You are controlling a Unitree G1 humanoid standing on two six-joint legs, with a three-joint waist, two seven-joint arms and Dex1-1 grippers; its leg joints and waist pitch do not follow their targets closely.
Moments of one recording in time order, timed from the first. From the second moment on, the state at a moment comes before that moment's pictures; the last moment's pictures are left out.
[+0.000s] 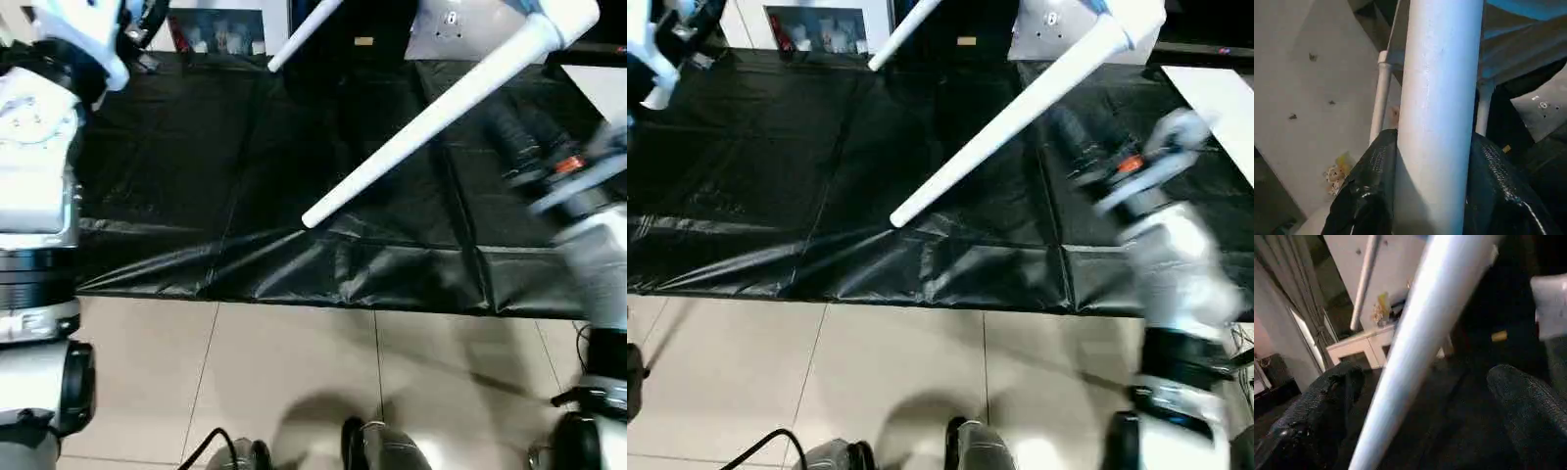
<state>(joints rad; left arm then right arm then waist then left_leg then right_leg) -0.82 0.57 0.17 0.16 0.03 0.06 -0.43 -0.57 -0.31 -0.38 0.31 0.59 0.34 0.65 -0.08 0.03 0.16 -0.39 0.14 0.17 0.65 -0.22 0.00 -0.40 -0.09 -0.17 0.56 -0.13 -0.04</state>
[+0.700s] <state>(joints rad) -0.54 0.55 0.30 0.27 -0.14 0.10 -0.48 -0.82 -0.24 -0.28 0.27 0.70 0.39 0.87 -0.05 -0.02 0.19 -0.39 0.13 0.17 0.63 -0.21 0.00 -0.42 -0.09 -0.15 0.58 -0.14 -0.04</state>
